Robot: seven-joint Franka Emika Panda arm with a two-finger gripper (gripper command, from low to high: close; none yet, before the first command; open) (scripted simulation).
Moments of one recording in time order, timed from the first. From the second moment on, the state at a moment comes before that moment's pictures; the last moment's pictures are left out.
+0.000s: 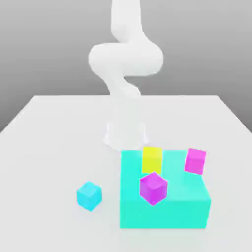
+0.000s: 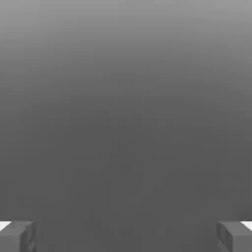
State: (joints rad) arm 0.01 -0.73 -0.03 -2.35 -0.03 2.35 0.71
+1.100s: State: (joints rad) arm -0.09 0.22 -0.14 -2.84 0.30 3.05 -0.70
